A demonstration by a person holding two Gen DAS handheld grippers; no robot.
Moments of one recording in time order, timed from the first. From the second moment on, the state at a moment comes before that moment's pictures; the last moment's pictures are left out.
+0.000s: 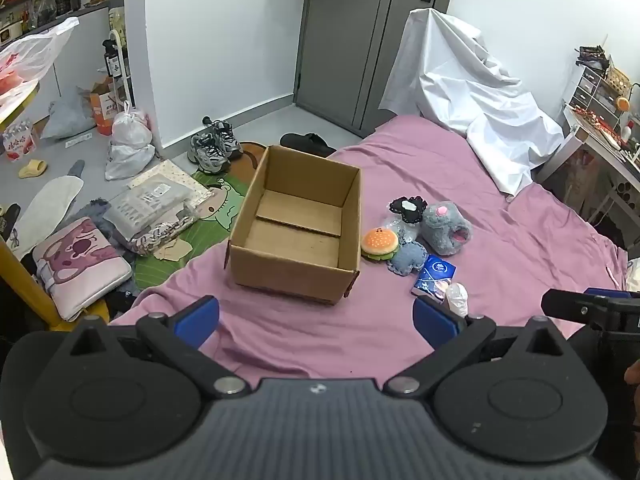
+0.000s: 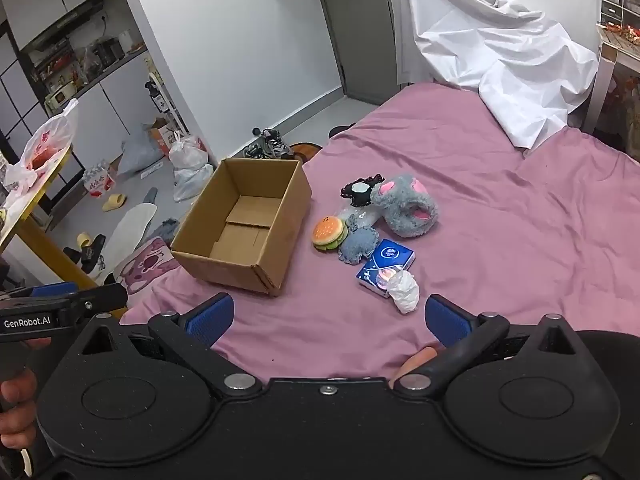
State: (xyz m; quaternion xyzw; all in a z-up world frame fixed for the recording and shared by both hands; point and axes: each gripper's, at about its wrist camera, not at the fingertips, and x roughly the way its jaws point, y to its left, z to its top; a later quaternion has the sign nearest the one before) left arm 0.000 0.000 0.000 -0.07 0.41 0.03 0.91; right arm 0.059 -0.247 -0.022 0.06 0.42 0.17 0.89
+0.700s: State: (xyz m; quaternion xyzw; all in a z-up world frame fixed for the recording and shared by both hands) left arm -0.003 0.000 0.013 -0.08 0.40 0.03 0.91; right arm 0.061 -0.250 -0.018 0.05 0.41 0.17 0.90
